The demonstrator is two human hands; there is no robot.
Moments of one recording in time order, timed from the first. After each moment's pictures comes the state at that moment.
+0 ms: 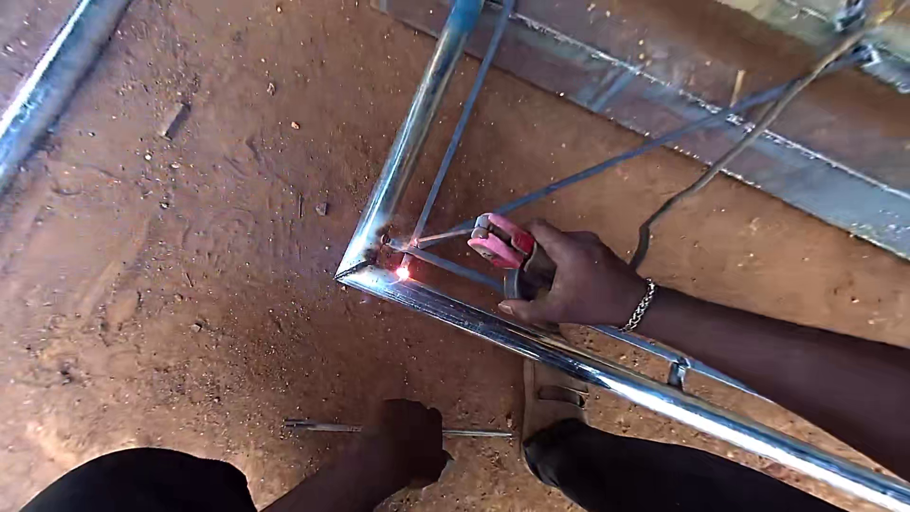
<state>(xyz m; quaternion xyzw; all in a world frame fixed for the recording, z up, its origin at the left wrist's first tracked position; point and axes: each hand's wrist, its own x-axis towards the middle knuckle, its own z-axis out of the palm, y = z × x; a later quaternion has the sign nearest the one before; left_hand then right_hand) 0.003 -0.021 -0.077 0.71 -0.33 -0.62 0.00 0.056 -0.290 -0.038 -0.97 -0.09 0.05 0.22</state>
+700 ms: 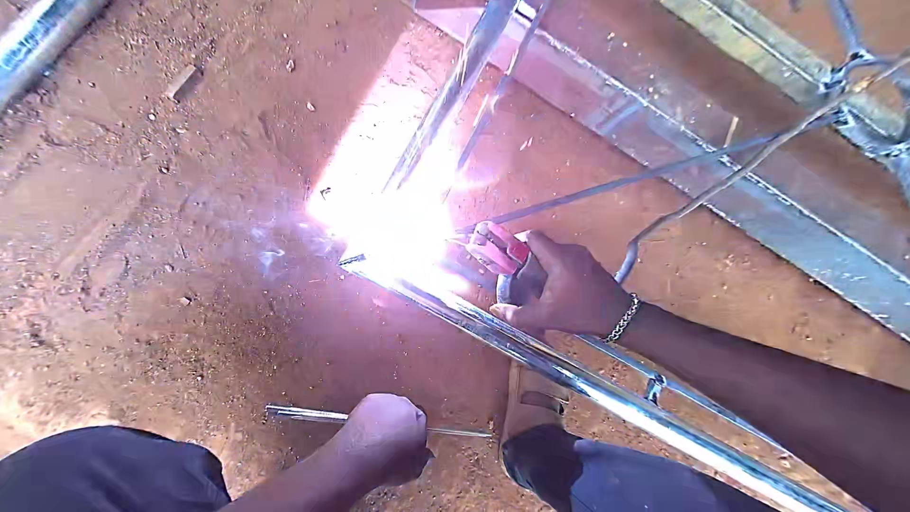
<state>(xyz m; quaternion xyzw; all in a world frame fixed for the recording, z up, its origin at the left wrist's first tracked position) 0.006 -0.005 -0.069 0.71 -0.36 -0.61 0.04 0.058 -0.278 -0.040 -0.97 -0.08 0.07 0.20</state>
